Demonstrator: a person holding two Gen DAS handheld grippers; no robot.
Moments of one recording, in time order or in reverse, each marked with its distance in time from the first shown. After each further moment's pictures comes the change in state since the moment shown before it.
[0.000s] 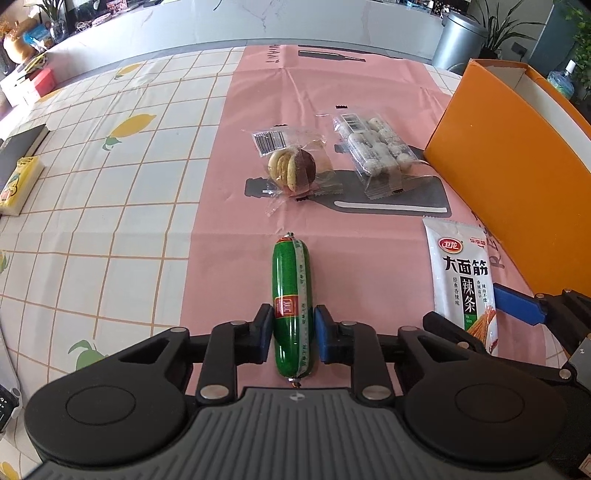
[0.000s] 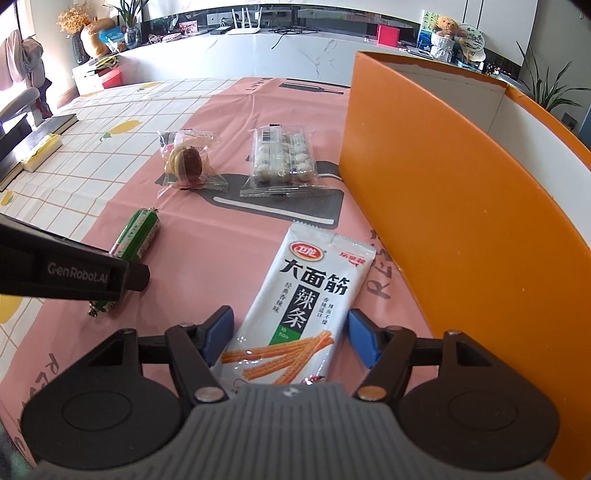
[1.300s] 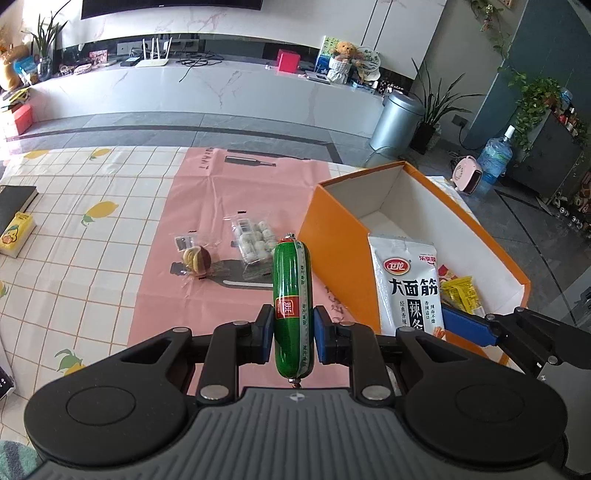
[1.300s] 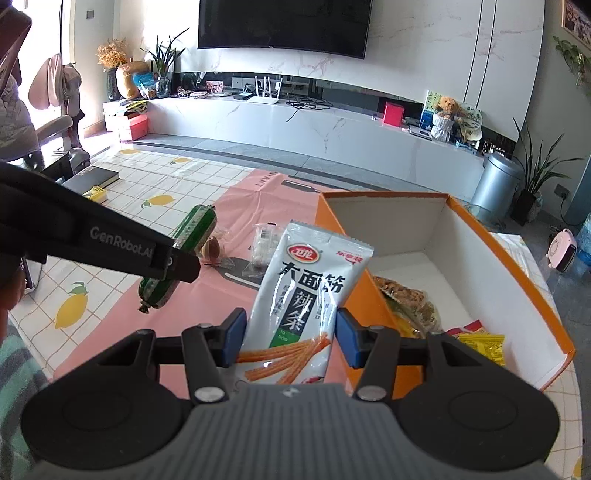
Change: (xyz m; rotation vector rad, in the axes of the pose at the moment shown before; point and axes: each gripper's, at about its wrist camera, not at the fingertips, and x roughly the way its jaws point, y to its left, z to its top) left arm -0.130 -0.062 -0.005 -0.018 -0.254 -0.186; right arm -0.148 -0.031 0.005 -0.128 -0.231 -0.002
